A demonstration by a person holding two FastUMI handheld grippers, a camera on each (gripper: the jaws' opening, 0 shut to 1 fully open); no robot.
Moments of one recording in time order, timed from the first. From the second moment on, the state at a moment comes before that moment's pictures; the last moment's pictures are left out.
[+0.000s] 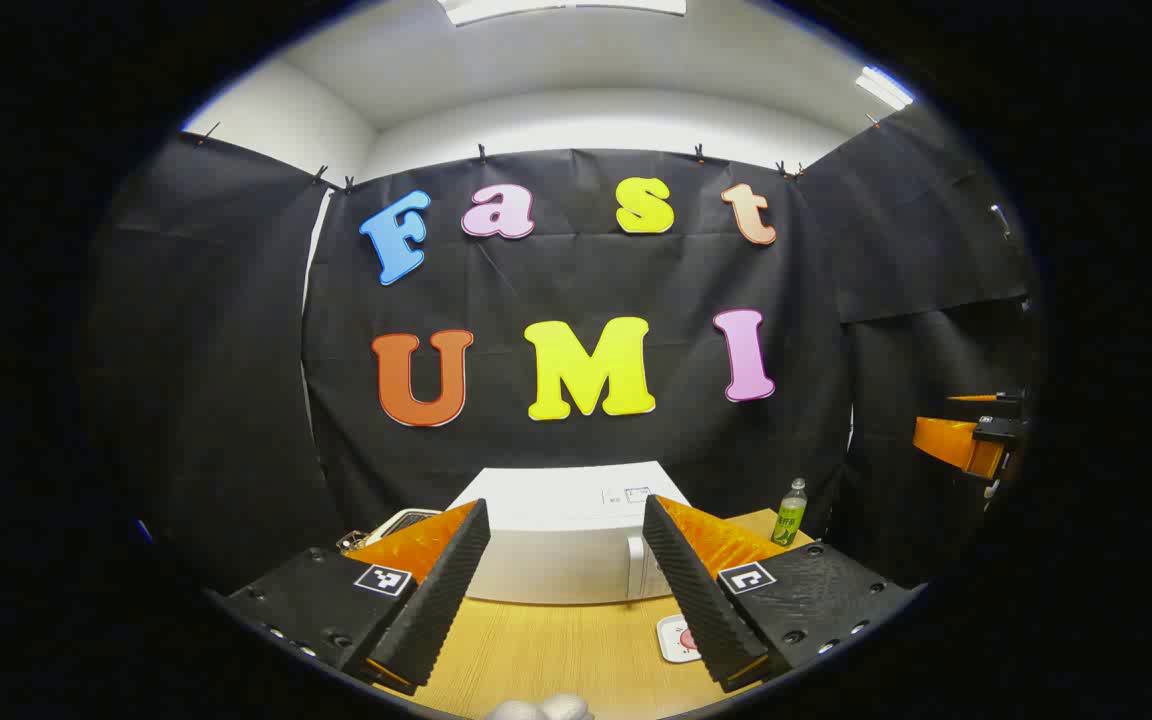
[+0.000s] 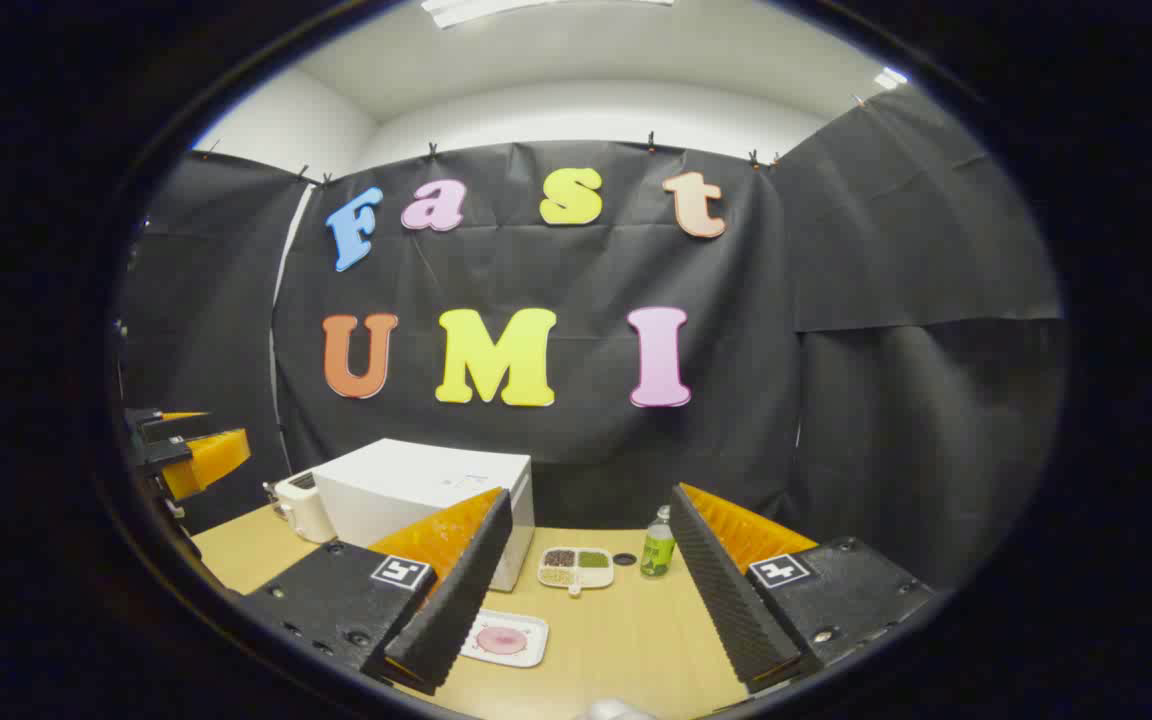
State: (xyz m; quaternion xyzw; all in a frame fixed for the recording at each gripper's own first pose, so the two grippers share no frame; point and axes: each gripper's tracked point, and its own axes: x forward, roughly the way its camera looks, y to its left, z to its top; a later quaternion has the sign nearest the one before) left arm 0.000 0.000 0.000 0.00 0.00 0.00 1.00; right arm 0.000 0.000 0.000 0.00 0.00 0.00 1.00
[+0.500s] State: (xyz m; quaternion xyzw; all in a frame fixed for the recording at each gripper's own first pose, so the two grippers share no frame) left arm 0.010 -0.004 -0.009 0.00 0.01 0.00 1.00; right arm 0.005 -0.002 0.000 0.00 0.00 0.00 1.00
